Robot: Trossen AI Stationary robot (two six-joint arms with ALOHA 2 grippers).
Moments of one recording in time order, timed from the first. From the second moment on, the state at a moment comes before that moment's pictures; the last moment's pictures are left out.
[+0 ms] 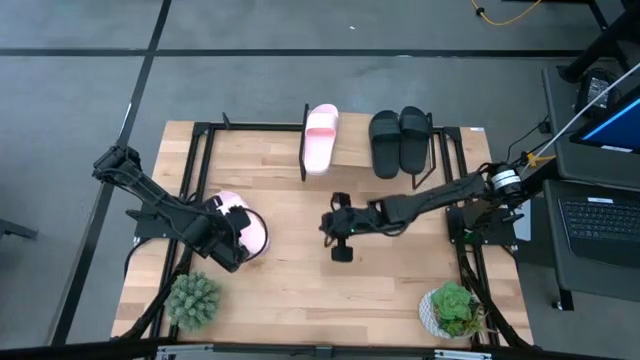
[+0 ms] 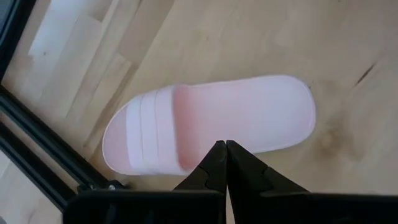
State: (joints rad) left arm -0.58 1.33 1.06 -1.35 -0.45 -1.15; right arm 0.19 1.74 1.21 -0.26 0.22 0.05
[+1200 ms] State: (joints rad) left arm -0.55 1.38 0.82 -1.27 -0.42 -1.35; right arm 0.32 1.73 1.17 -0.17 0.30 0.10
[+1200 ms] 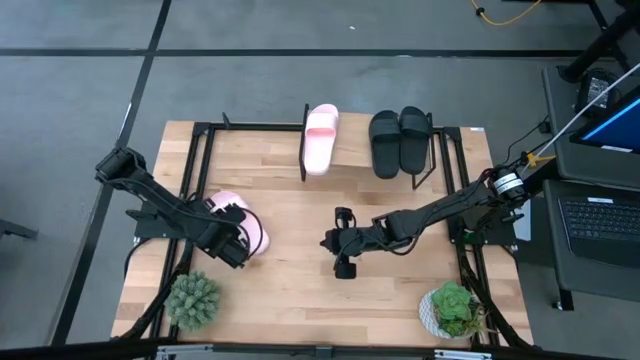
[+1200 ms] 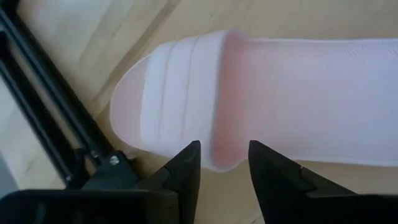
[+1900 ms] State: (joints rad) left arm -0.53 1.38 0.72 -1.18 -0.43 -1.35; right arm 0.32 1.74 1.17 -0.16 0.30 0.10
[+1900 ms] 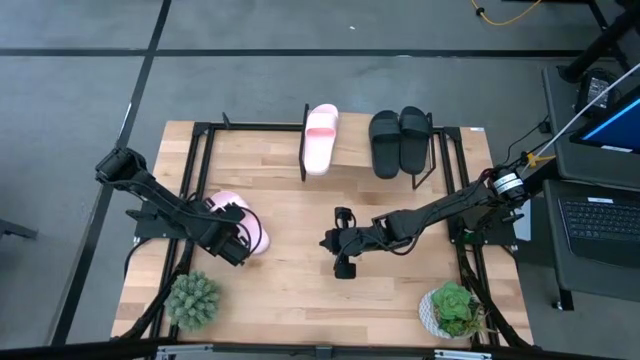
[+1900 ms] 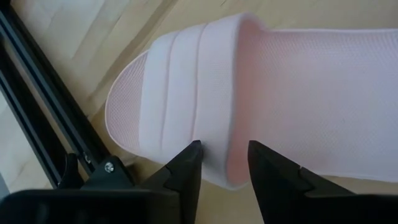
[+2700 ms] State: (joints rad) left arm -0.53 1.38 0.81 -1.26 -0.51 -1.26; right arm 0.32 1.74 1.17 -0.16 0.30 0.07
